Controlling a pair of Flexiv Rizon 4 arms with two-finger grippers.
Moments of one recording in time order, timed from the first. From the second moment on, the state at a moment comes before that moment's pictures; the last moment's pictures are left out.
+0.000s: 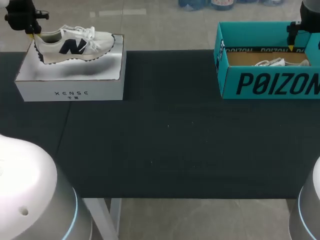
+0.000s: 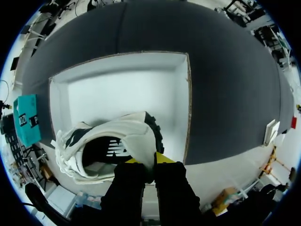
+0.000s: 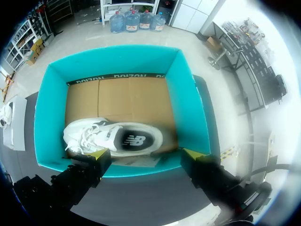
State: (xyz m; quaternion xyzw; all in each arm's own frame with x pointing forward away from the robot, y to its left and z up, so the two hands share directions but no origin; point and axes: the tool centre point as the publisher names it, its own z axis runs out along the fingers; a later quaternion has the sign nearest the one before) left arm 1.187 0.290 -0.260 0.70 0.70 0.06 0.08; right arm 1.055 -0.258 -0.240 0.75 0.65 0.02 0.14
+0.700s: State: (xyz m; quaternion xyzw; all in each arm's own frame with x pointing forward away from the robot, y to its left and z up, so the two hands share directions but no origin) left arm 1.065 0.139 -0.162 0.76 0.64 0.02 0.08; right arm 1.055 -0.258 -0.240 0.75 0.65 0.02 0.14
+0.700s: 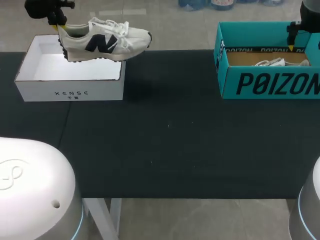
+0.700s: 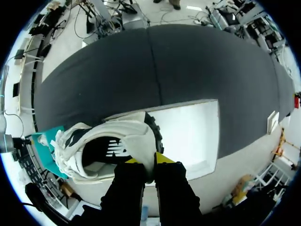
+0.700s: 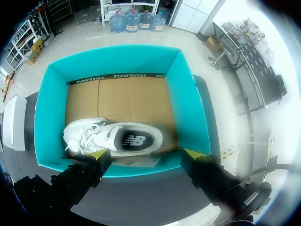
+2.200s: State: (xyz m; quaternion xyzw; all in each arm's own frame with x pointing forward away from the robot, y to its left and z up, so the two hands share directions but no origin) left arm 0.875 -0.118 -0.283 0.81 0.58 0.06 0.11; right arm 1.055 -0.258 -0.240 0.75 0.65 0.02 0.14
